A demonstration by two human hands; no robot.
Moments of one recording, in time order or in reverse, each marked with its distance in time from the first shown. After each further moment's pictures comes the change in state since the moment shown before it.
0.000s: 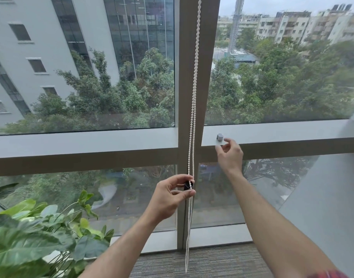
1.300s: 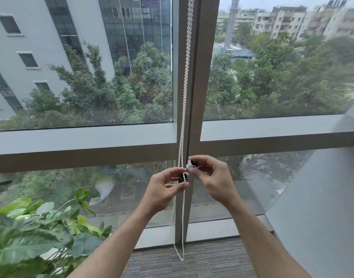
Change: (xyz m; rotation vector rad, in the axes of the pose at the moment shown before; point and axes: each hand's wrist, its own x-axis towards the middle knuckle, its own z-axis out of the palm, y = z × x) left_hand 0.001 0.003 -0.014 -0.022 0.014 -0.013; right_hand -0.107 -0.037 -0.025 0.424 -0.513 -0.268
